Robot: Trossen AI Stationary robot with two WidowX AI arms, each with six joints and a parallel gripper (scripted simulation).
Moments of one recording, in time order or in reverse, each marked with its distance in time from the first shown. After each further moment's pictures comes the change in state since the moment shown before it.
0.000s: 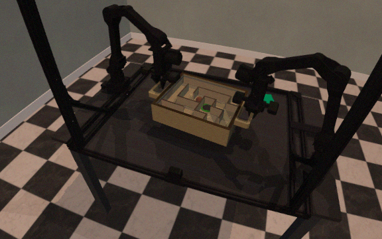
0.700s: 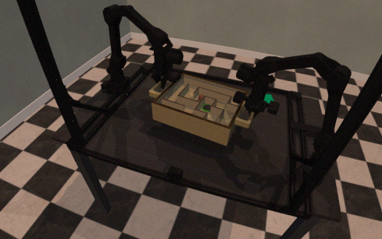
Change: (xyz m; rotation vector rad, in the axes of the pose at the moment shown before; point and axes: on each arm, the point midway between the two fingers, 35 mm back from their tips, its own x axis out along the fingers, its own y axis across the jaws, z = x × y) left arm 0.000 -0.001 0.002 0.000 0.030 0.000; right arm 0.000 0.001 -0.001 0.001 -0.029 -0.003
